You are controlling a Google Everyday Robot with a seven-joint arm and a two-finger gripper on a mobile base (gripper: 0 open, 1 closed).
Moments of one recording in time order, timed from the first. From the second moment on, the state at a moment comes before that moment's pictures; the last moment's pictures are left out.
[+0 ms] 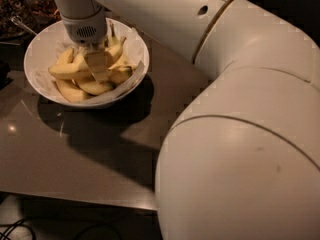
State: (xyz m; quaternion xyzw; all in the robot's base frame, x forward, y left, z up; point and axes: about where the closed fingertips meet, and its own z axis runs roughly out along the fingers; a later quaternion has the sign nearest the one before) arm 0.593 0.138 0.917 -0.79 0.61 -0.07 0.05
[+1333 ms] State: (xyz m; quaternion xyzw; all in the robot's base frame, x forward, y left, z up) arm 0.567 0.124 0.952 -0.78 0.60 -0.06 0.13
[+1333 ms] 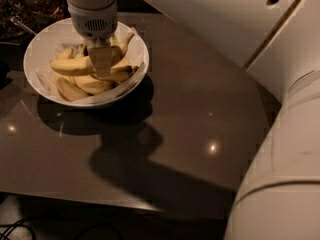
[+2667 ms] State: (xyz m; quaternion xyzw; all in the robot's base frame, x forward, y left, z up) arm 0.458 0.082 0.964 -0.78 0.59 -0.02 0.21
